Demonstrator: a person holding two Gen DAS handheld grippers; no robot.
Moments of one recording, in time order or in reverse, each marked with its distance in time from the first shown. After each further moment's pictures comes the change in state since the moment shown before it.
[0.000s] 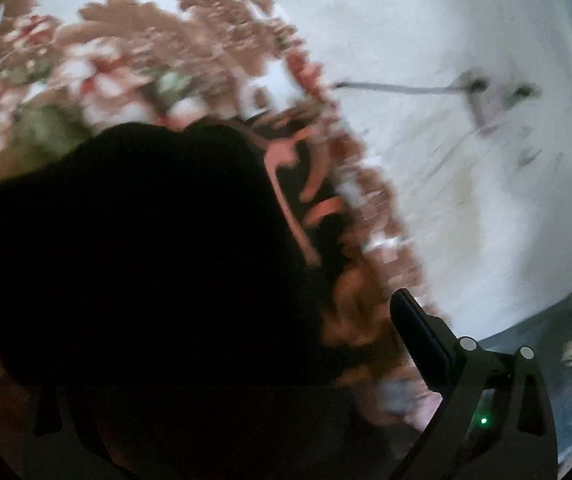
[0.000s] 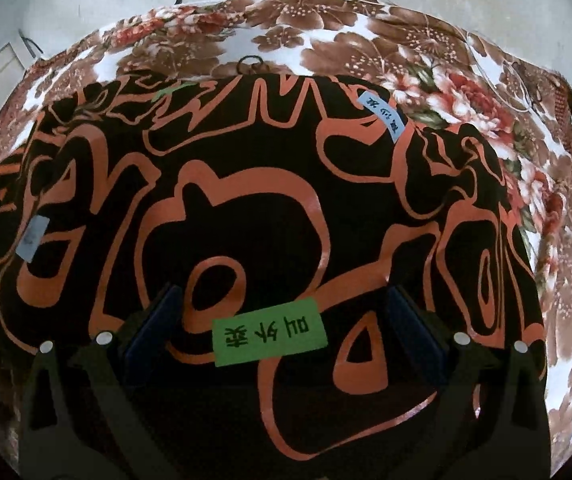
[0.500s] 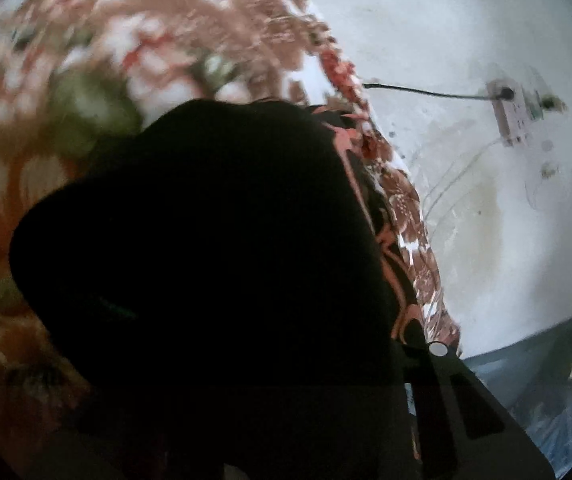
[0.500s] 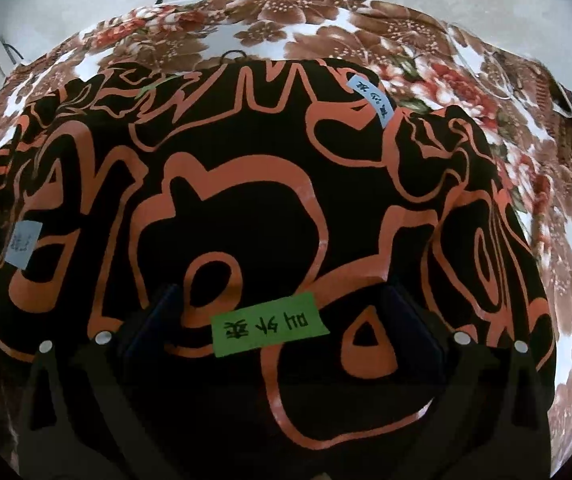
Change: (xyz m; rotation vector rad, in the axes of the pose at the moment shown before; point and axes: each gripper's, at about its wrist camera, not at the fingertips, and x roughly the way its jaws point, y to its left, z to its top) left arm 0.005 0.014 -0.003 -0.023 0.024 0.118; right arm 0.006 0.009 -0.011 0.071 -0.014 -0.076
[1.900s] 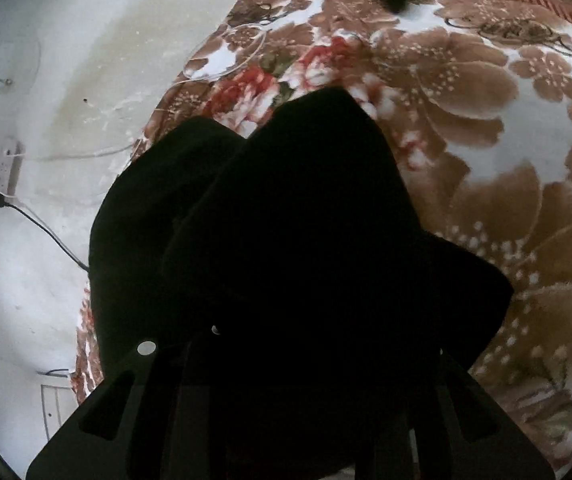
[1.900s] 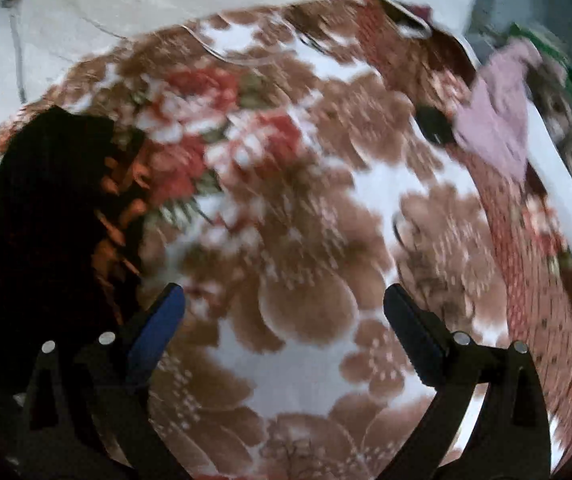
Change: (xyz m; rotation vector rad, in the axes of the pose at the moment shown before) left arm 0.146 -0.312 -0.408 1.865 0.255 0.538; right arm -0.085 -0.338 -0.011 0.198 -0.022 -0.057
